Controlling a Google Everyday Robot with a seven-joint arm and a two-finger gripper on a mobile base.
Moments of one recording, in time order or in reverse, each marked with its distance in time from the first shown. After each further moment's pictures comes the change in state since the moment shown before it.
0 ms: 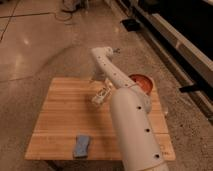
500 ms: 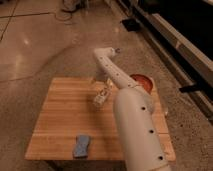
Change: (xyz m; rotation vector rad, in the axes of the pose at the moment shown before) arm 0.009 0.026 0.002 -0.034 0.026 0.009
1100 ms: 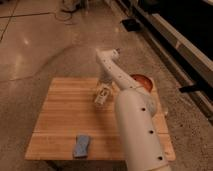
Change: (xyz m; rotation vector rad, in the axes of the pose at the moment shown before) arm 0.003 0.025 0.021 -0.082 -0.005 0.024
